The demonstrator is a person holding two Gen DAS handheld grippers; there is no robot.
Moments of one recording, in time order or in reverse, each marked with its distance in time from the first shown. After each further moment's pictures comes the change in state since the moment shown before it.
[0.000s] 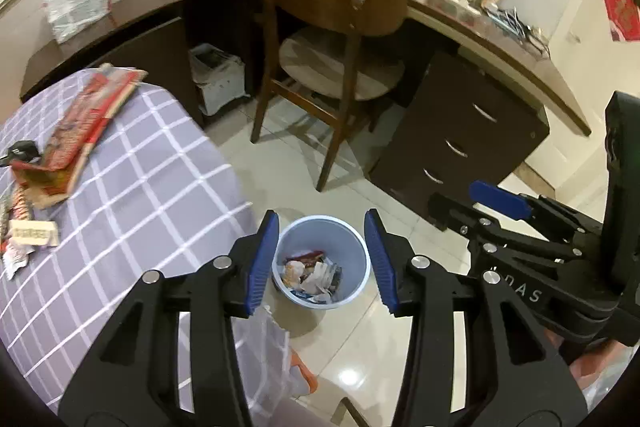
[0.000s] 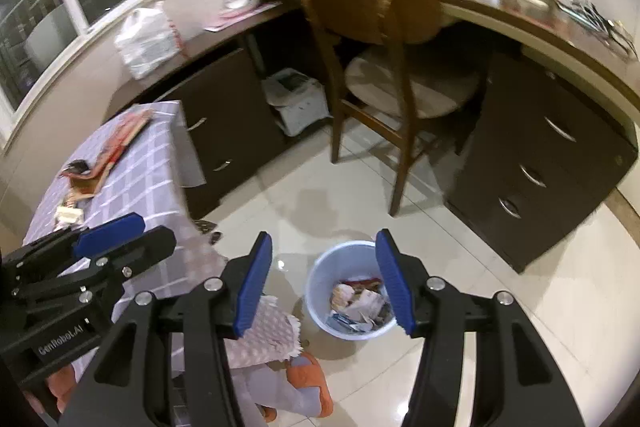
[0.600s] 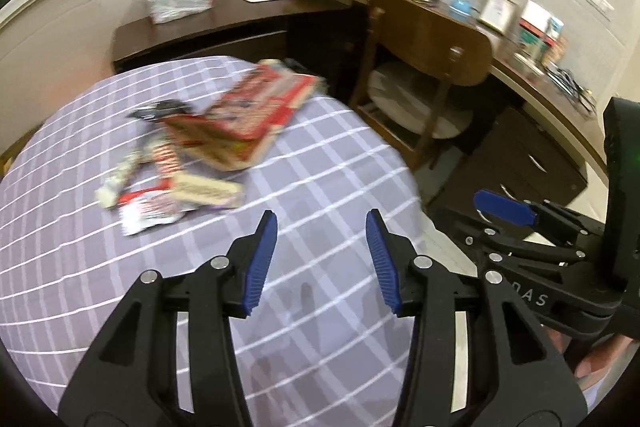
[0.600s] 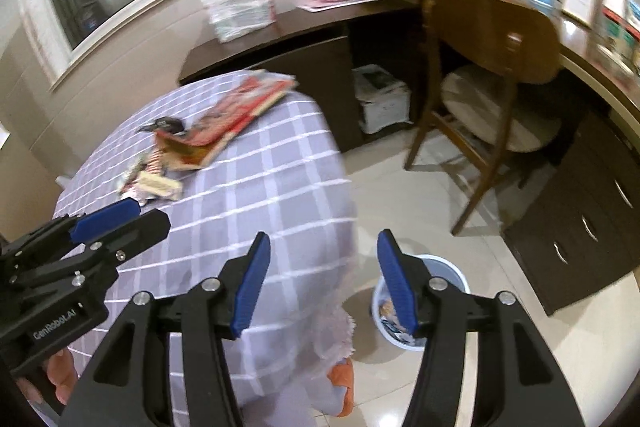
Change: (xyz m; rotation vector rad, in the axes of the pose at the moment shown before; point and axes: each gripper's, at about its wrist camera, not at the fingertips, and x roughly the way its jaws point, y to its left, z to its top) left arm -0.086 0.121 -0.035 -0.185 -0.104 0.182; right arm 0.006 0.143 0.007 -0.221 0.040 0.161
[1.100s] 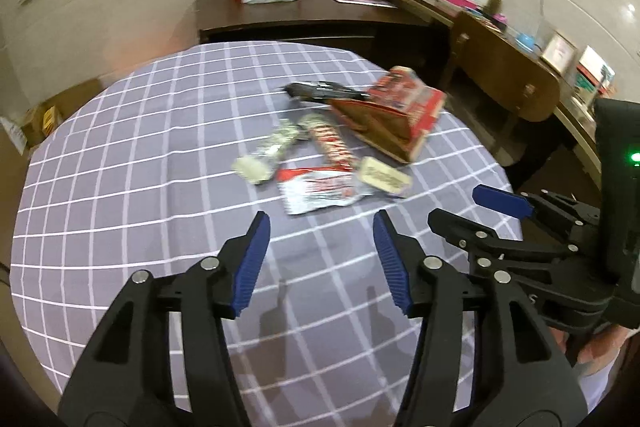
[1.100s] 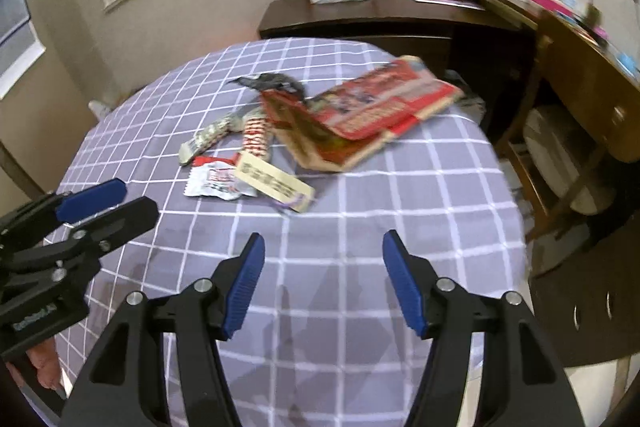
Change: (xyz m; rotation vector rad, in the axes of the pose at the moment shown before) left arm -0.024 0.116 -0.020 -0.171 -0.009 0.129; right arm 0.066 0.125 0.023 -0.271 0.099 0.101
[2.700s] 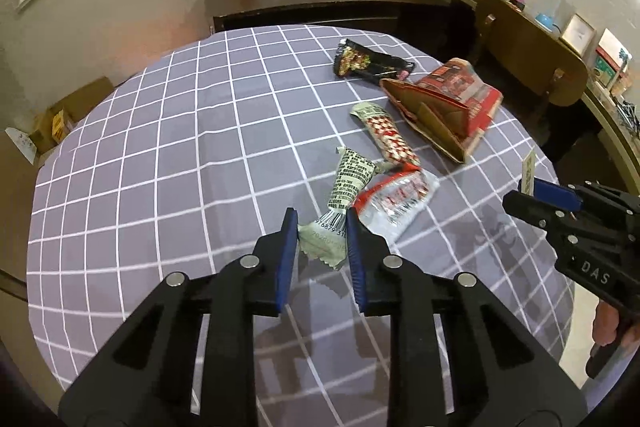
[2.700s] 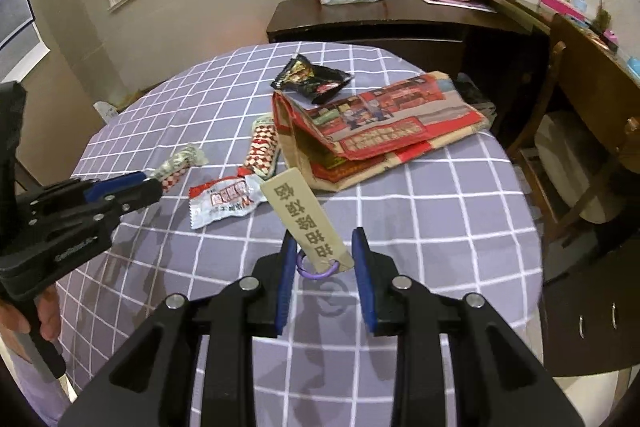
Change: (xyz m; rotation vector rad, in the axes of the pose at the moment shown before) left arm 0.031 0.034 0.018 0.053 0.065 0.049; right arm 0.003 0.001 0.013 0.017 -0.013 0.016
